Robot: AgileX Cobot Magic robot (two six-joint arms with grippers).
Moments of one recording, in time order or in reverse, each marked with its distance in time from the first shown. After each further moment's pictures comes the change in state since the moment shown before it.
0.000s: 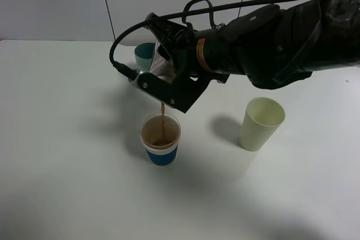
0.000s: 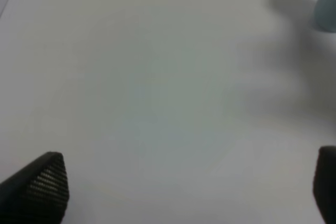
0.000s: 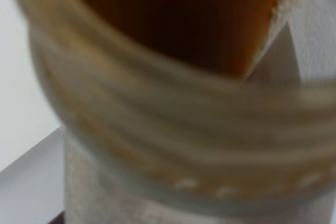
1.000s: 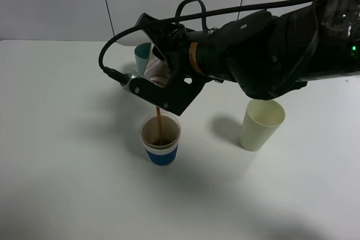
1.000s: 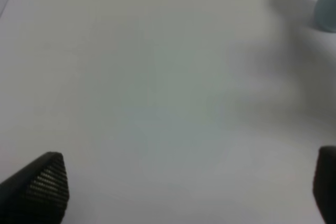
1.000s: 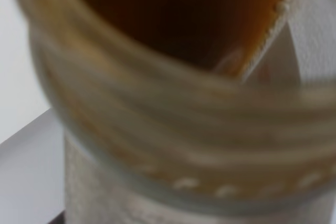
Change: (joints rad) left arm 0.000 0.000 0.000 0.000 0.000 0.000; right arm 0.071 0.000 0.000 0.001 0.110 0.000
